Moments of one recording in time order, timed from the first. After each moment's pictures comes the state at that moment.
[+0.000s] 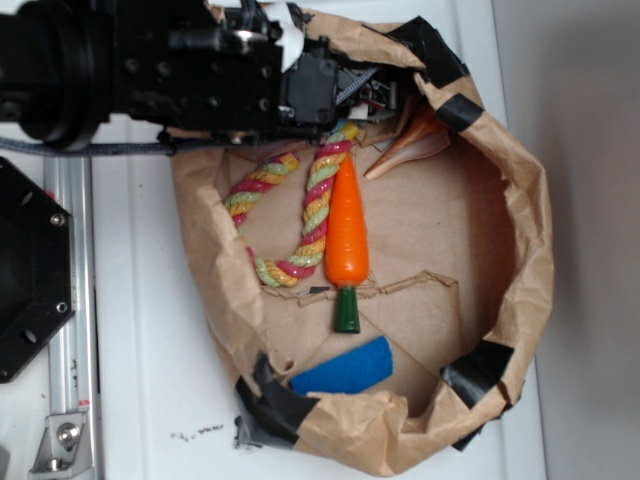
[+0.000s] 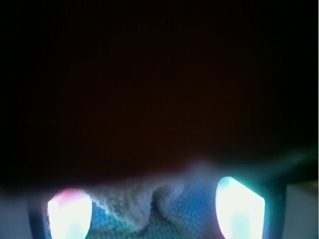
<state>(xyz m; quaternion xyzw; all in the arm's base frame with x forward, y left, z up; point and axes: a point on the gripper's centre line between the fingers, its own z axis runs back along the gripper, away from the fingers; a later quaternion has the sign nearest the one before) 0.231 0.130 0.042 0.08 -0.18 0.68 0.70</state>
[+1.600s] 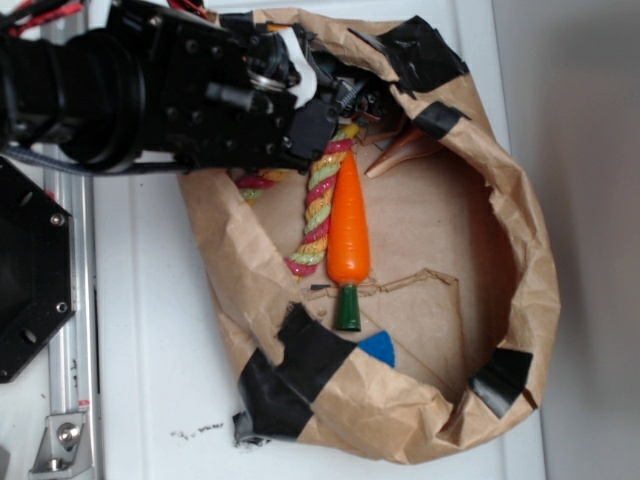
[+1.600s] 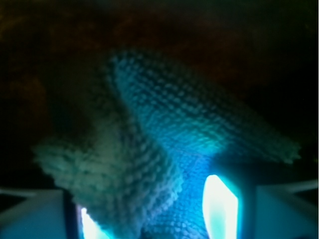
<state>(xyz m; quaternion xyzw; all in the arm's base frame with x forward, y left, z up) 0.229 0.134 0.020 0.11 -0.19 0.68 0.70</state>
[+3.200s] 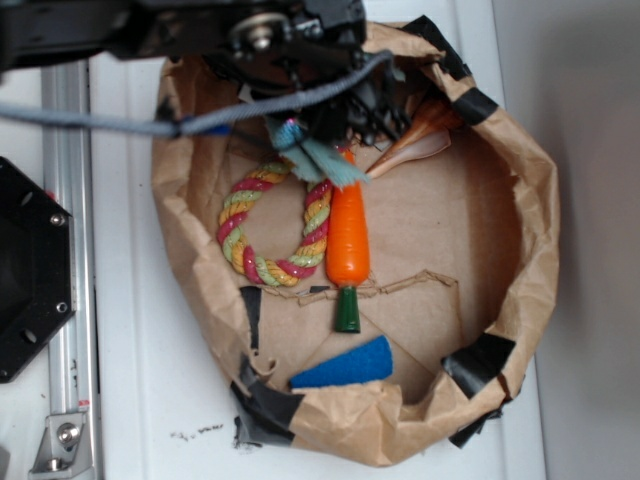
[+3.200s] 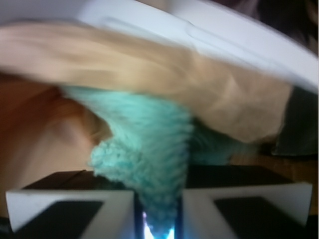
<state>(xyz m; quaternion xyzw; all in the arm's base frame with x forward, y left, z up) 0.246 0.078 0.121 0.00 -0.11 0.50 0.86</state>
